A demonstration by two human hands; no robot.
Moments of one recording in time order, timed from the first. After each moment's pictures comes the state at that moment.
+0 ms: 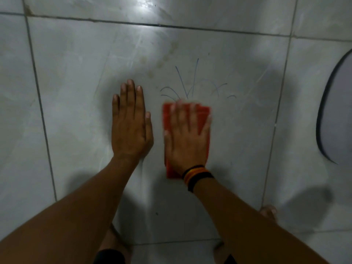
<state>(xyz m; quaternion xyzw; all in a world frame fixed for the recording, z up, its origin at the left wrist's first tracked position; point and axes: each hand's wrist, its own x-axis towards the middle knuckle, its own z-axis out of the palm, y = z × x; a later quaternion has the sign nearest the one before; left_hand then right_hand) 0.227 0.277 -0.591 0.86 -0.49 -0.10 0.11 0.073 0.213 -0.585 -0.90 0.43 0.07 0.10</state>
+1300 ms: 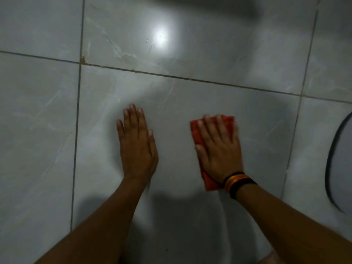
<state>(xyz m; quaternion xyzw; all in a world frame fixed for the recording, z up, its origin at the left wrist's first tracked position) 0.271 0.262 -0.585 0.92 -0.36 -0.12 0.14 0.083 0.111 -0.576 -0.95 0.28 0.07 0.08</state>
